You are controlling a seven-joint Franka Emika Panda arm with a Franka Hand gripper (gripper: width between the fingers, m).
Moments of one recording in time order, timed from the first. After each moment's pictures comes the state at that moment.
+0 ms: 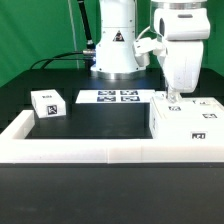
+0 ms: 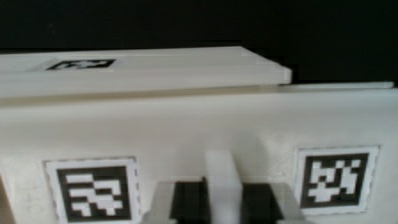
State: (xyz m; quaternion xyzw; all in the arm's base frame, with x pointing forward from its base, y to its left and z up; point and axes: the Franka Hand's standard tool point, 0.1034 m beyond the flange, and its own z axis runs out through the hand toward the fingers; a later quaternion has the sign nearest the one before) arm 0.543 0.062 0.059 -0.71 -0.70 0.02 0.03
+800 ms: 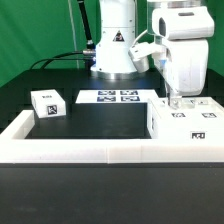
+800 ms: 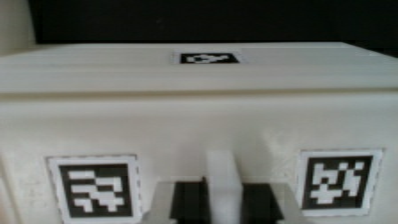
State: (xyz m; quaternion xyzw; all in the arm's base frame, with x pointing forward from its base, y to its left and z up) arm 0.579 0.058 0.059 -0.70 -0.71 0.00 0.03
